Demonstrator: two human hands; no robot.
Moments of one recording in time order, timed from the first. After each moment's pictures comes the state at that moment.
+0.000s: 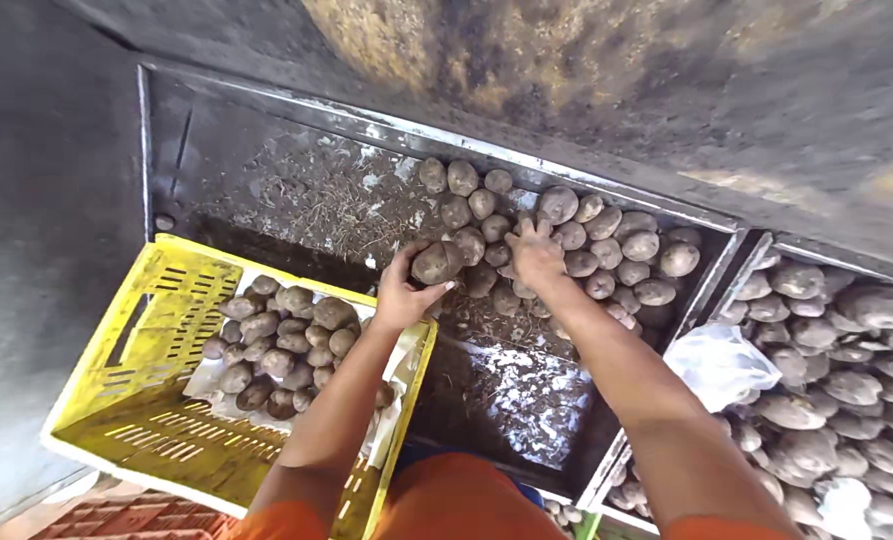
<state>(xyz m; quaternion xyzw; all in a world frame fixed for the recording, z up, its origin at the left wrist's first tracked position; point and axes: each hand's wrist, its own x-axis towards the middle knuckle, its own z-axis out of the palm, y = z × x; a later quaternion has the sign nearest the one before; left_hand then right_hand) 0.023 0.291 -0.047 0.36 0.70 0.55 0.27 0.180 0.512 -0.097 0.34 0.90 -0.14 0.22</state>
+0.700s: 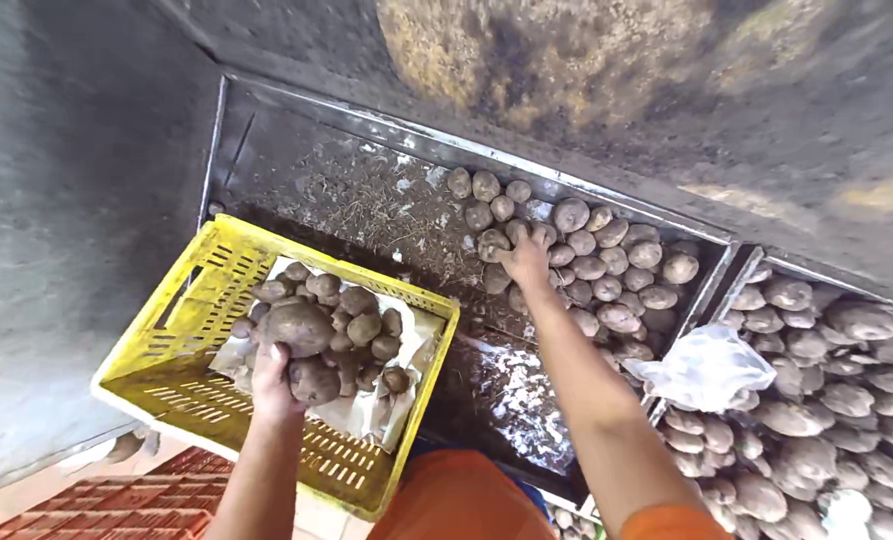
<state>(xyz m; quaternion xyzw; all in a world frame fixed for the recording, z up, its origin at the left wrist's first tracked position) 0.004 0.069 0.062 0.11 0.54 0.78 0.31 0.148 0.458 -0.081 0.50 0.81 -0.32 0.05</state>
